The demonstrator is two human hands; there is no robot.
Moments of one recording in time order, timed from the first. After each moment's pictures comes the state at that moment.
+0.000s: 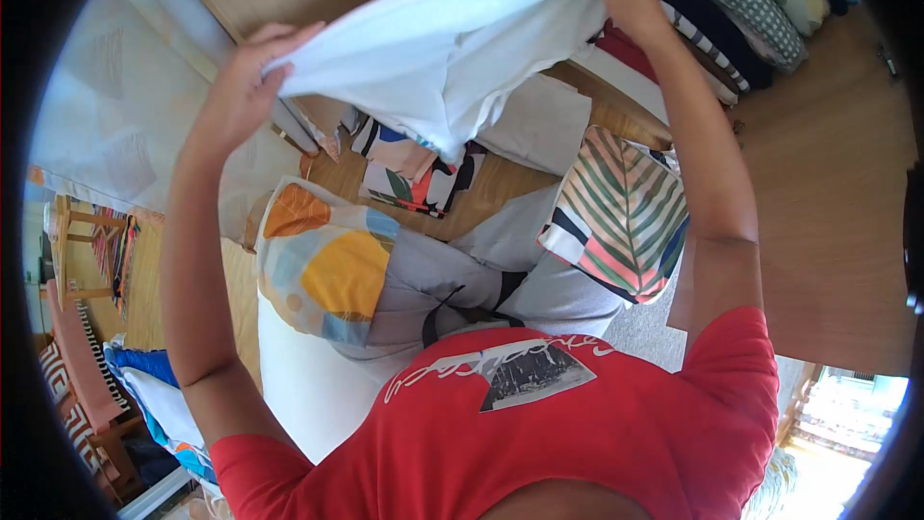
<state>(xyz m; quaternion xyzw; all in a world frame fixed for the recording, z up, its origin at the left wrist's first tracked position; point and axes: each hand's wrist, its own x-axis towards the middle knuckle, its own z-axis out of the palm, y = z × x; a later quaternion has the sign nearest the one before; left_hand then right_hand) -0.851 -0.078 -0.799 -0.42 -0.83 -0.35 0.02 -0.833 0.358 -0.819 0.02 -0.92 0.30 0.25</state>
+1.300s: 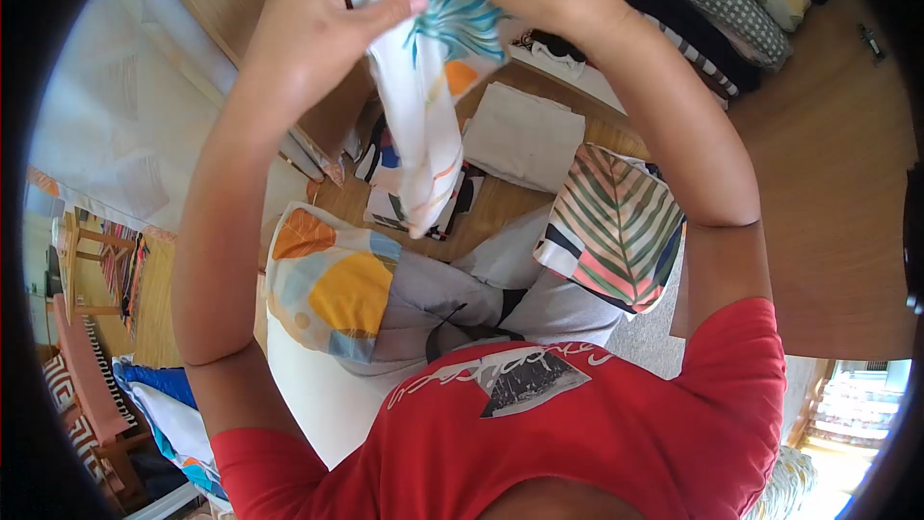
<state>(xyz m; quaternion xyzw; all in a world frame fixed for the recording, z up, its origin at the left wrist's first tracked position) -0.805 0.020 -0.719 -0.42 -0.81 -0.39 0.09 -0.766 0.198 -0.699 0.20 -0.88 0.38 0.18</state>
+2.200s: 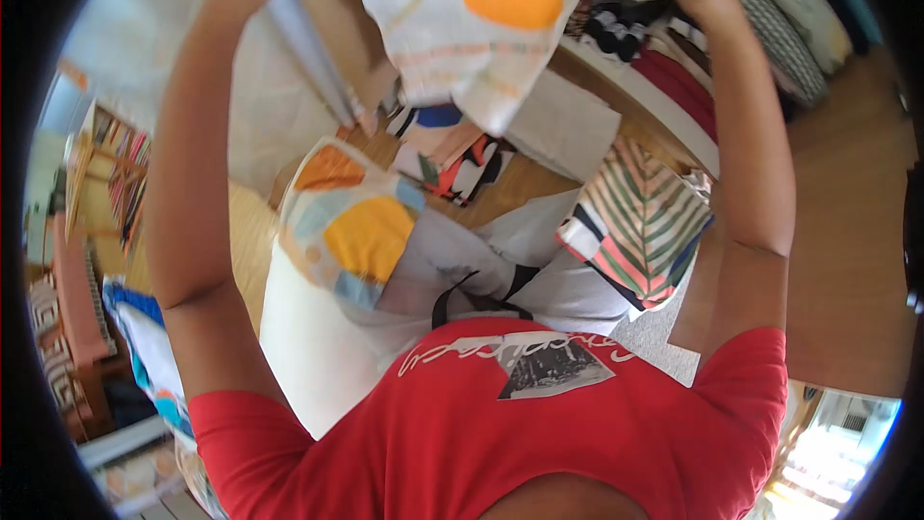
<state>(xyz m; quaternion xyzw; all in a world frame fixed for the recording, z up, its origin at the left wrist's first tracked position) -0.841 -0.064 -0.700 -0.26 -0.89 -0.34 0.15 -0.779 0.250 -0.700 0.21 -0.82 0.49 0.22</state>
